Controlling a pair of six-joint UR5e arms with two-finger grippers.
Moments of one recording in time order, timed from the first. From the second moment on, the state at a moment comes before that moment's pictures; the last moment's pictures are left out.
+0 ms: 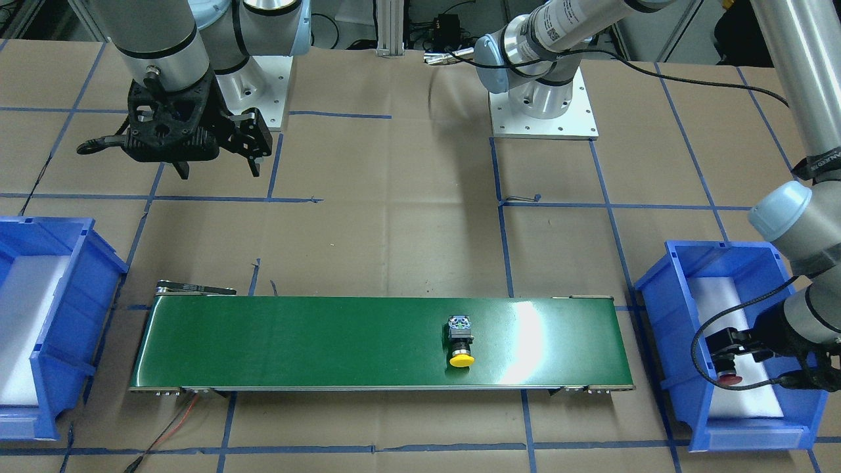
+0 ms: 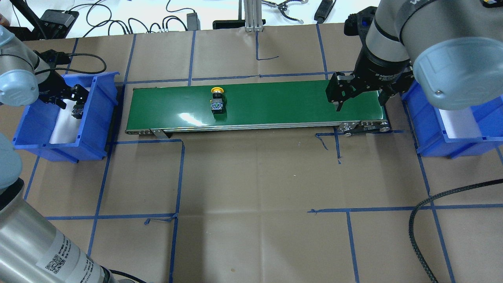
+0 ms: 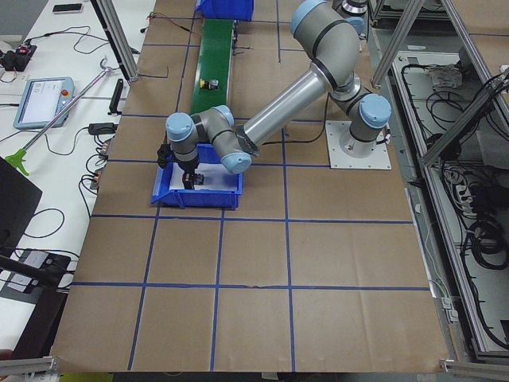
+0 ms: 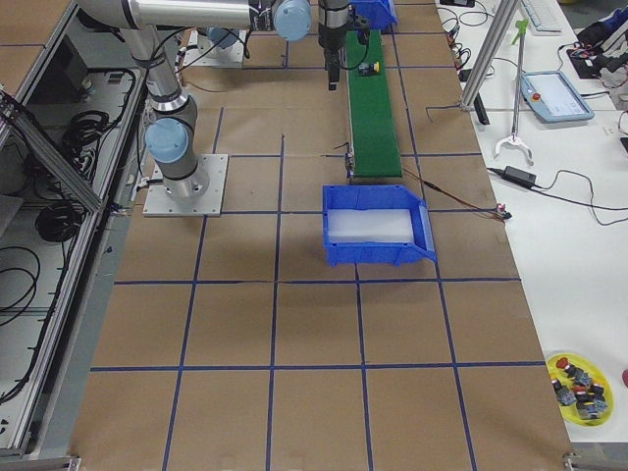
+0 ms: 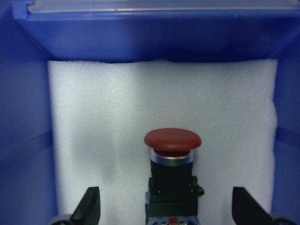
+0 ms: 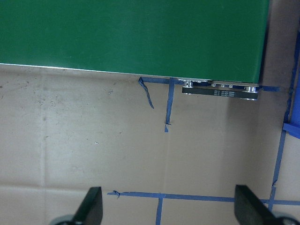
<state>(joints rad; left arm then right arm) -1.06 -2.18 -1.51 -1.00 1.55 0.53 1.63 -1.59 1.67 -1.66 -1.59 -0.02</state>
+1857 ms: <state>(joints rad) -1.07 -1.91 -1.39 -1.43 1.56 0.53 1.63 -1.59 1.67 -1.68 -1.59 -0.03</state>
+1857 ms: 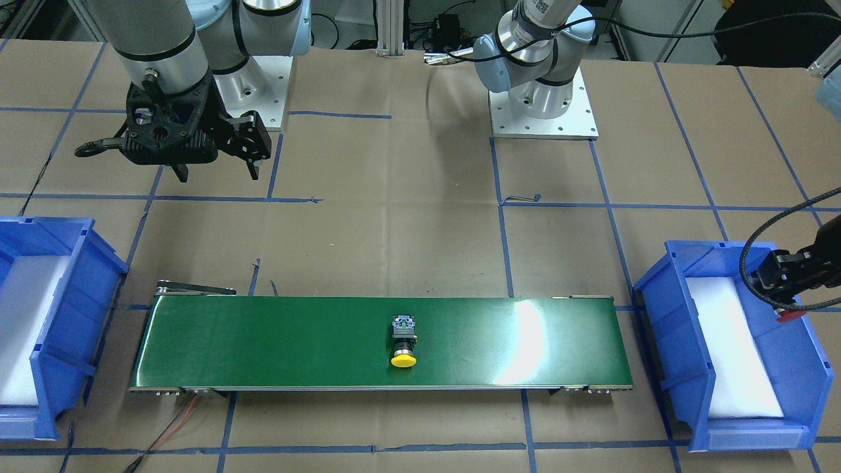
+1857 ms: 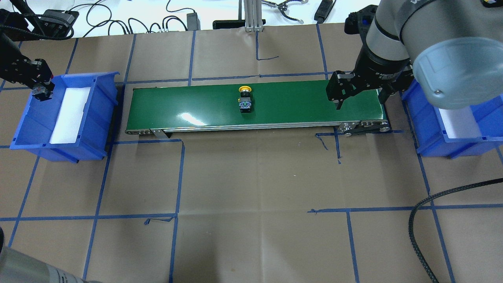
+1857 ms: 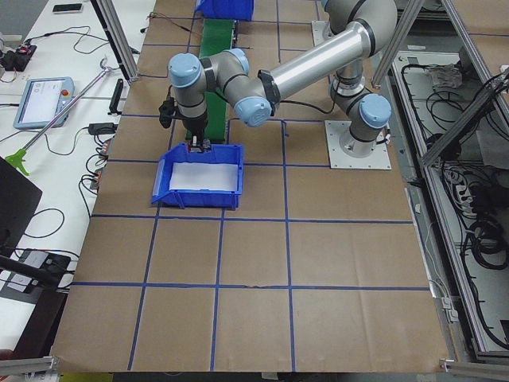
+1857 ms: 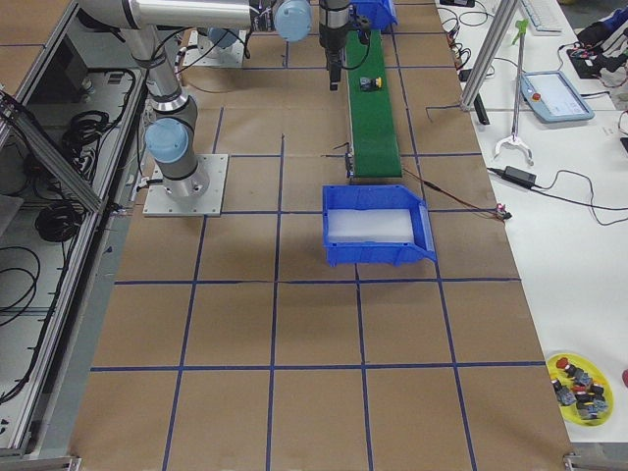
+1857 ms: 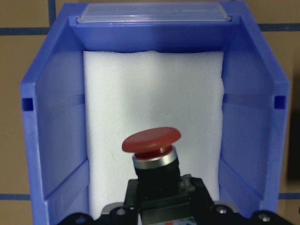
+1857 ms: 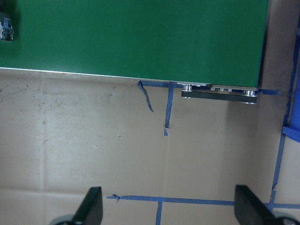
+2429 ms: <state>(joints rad) -1.24 -1.92 -1.36 -1.48 1.55 0.46 1.63 -1.58 1.67 -1.70 -1.59 -0.02</state>
